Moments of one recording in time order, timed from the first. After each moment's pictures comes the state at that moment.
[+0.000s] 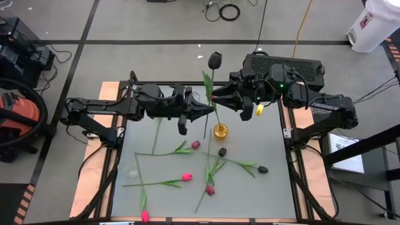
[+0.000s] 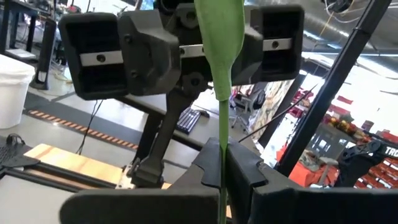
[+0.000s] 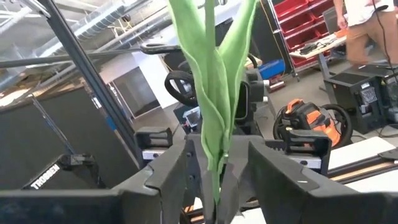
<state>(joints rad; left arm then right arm) -0.01 1.43 1.40 0.15 0.06 -0.39 -0.11 1.32 1.52 -0.09 -0.23 0.50</state>
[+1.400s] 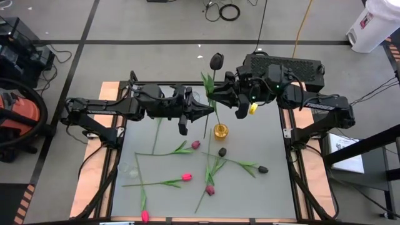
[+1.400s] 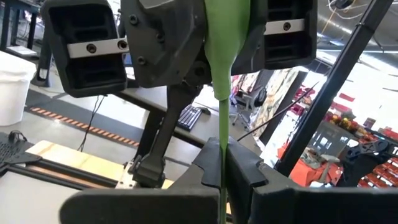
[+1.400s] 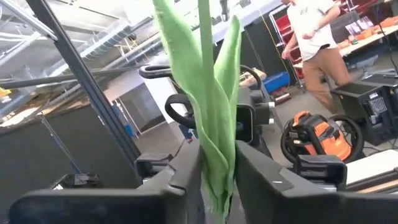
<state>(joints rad) -0.01 1.43 1.40 0.14 0.06 -0.38 -0.10 1.36 1.52 0.02 -0.21 0.56</state>
